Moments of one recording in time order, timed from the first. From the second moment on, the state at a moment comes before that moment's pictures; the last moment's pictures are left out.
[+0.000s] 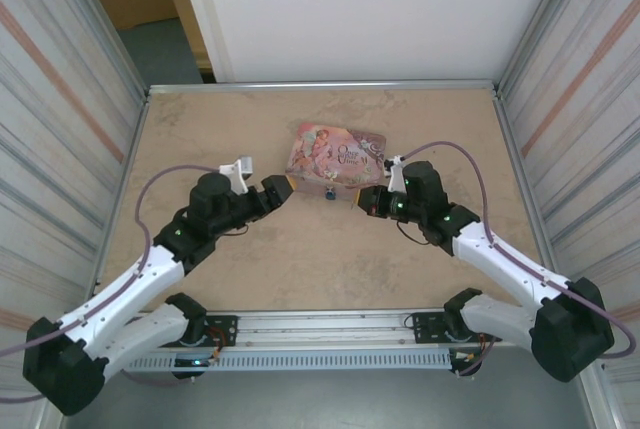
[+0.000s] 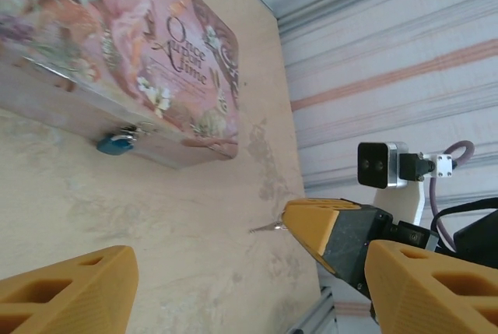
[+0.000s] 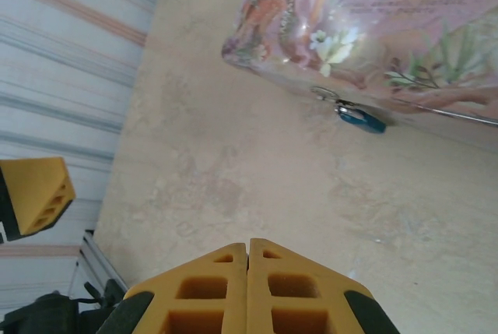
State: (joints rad) left arm -0.61 0.93 0.65 -0.06 0.26 -1.02; right arm 0.56 1.07 0.65 -0.10 -0.36 0.76
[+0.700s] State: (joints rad) left arm -0.72 1.17 0.64 0.22 0.24 -1.61; right arm 0.64 1.10 0.65 0.01 -0.30 0.76
